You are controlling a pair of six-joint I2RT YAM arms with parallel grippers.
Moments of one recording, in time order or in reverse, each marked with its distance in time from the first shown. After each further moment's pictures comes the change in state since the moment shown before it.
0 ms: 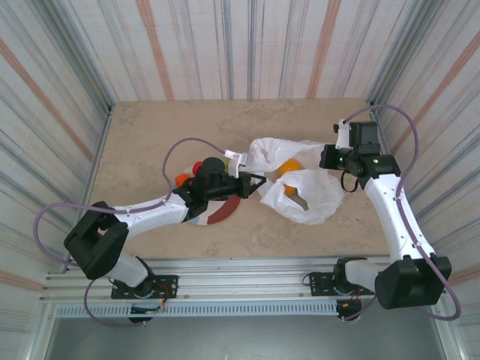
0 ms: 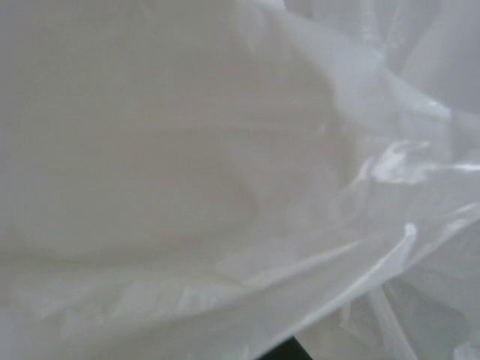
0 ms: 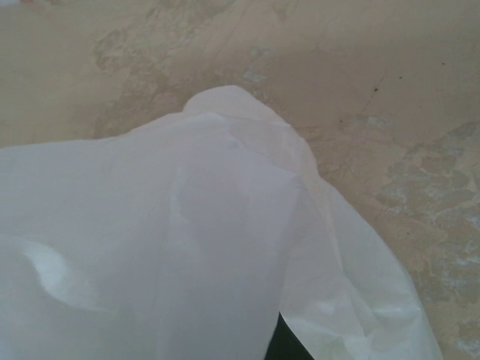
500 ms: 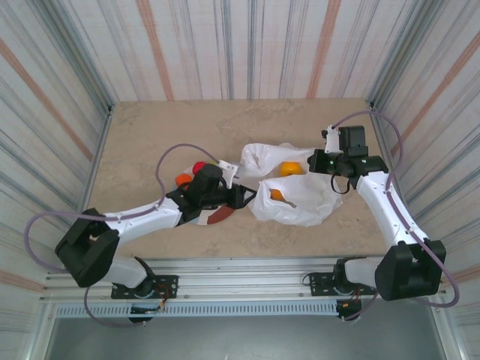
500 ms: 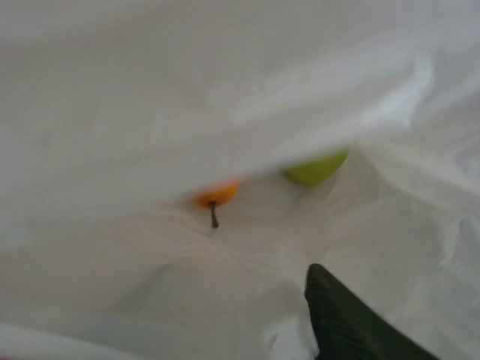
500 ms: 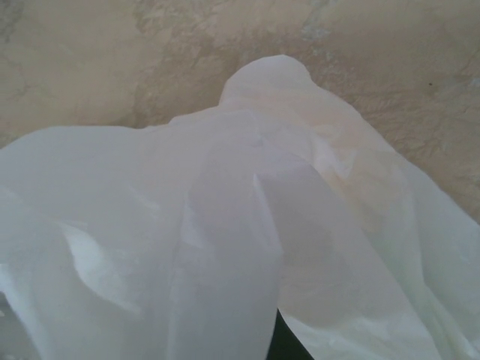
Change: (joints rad) left arm 0.006 -0.106 -0.071 -0.290 -0.082 0.174; right arm 0.034 0.057 -0.089 0.107 -0.132 0.056
